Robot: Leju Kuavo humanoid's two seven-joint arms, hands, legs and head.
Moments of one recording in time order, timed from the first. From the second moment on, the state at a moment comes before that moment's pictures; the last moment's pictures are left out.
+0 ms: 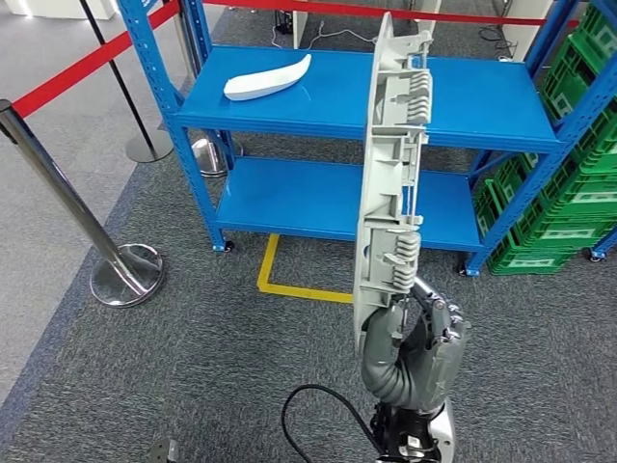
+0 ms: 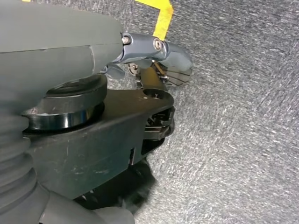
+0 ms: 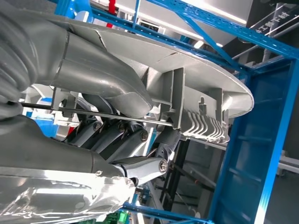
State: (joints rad) left arm -0.10 -0.26 1.06 -0.21 -0.75 -0.09 -0.34; right arm 0.05 0.08 0.59 -1.90 0.54 -0.68 -0.57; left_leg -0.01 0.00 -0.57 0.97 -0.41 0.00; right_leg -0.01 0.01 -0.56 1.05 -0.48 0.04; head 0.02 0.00
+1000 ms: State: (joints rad) left arm -0.10 -0.26 1.06 -0.21 -0.76 -0.07 -0.36; right arm 0.06 0.08 0.58 -1.92 0.43 -0.67 -0.63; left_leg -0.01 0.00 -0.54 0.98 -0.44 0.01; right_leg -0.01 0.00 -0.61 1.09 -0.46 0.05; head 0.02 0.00
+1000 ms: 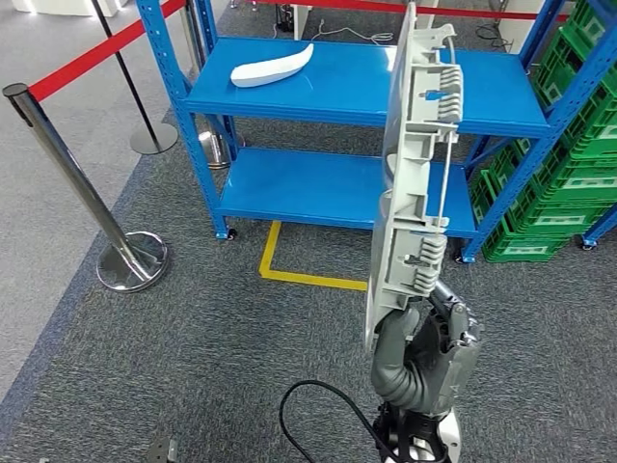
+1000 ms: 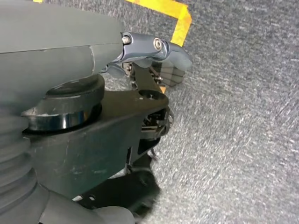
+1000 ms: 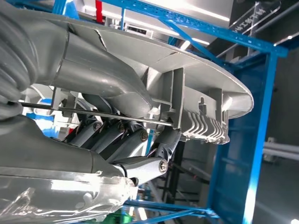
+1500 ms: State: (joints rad) left arm -0.10 -0.26 1.04 -0.21 -0.85 0.08 -0.31; right arm 0.07 0.09 0.57 -1.94 0.41 -0.68 -0.64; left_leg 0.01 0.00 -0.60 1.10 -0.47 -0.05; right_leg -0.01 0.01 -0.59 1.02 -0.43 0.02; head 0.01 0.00
